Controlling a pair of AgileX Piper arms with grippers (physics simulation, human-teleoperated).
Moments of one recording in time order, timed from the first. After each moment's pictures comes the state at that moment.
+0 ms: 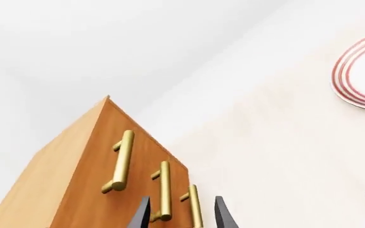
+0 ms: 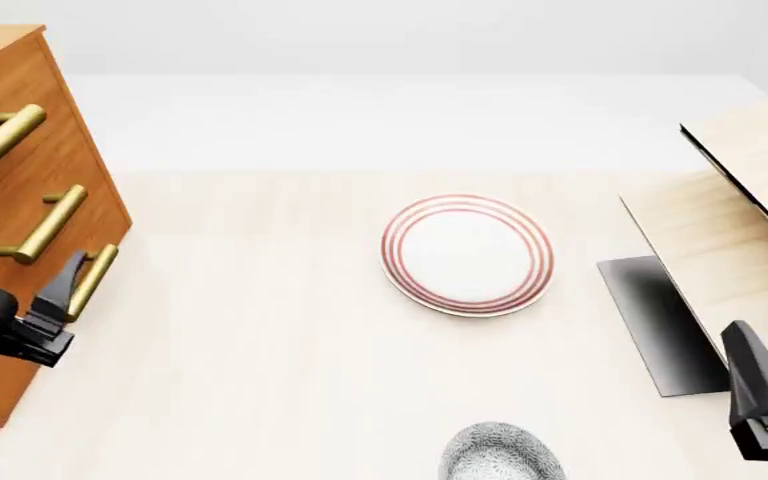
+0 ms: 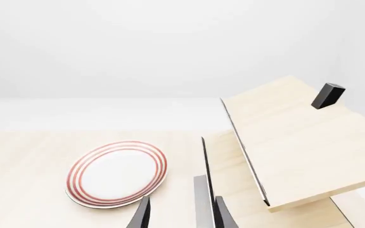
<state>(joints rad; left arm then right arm) -0.04 0.60 -0.27 -0.16 0.65 0.00 0.01 -0.01 -0.01 0.00</state>
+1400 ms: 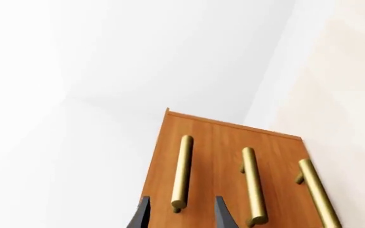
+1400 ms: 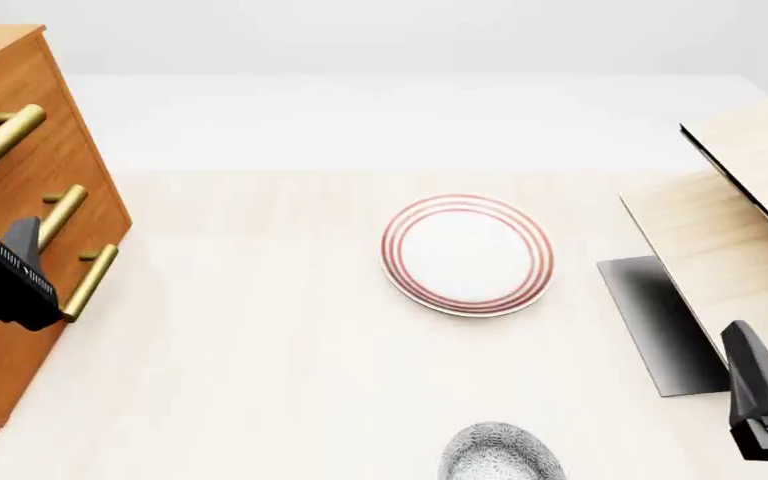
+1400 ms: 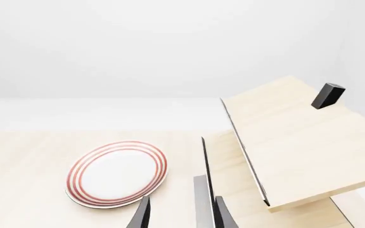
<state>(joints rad) 0.13 0.96 -0.25 -0.72 1.40 0.00 0.01 -0.01 -0.01 0.00</state>
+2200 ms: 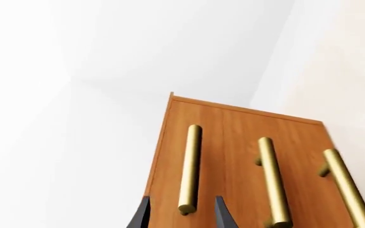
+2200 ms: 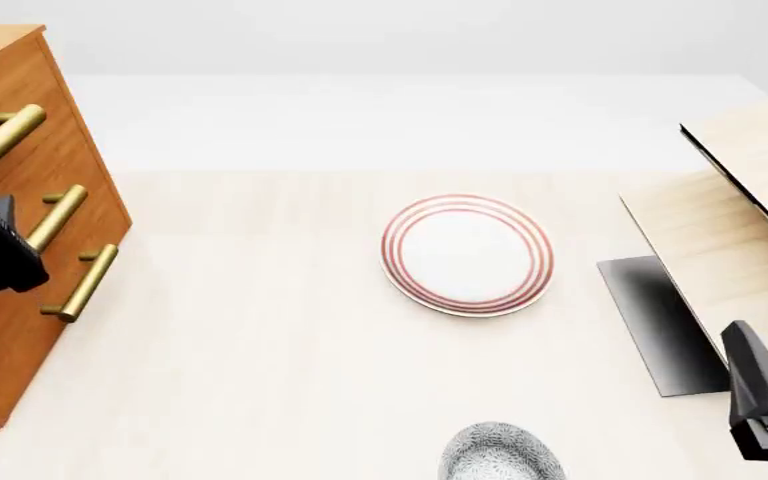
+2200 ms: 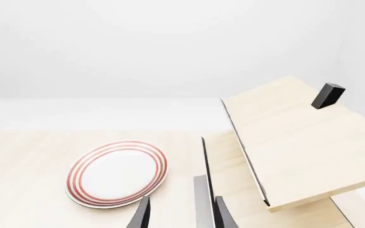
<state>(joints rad) 0.23 1.10 -0.35 -0.75 1.42 0.00 0.01 -0.01 -0.01 0.00</state>
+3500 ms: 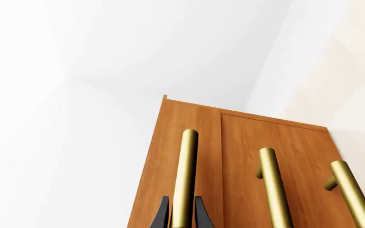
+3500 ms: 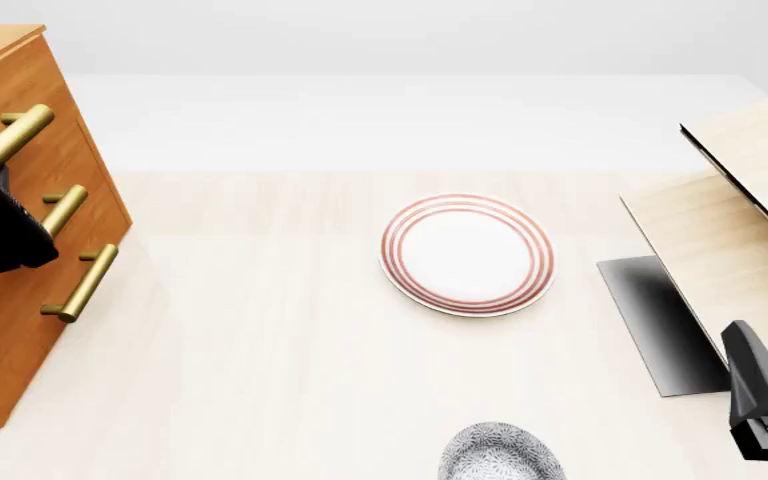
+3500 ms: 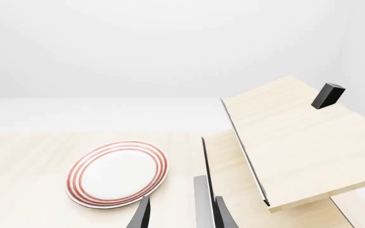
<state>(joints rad) 0.25 1.27 -0.44 -0.82 1.40 0.00 0.01 -0.01 -0.01 0.00</state>
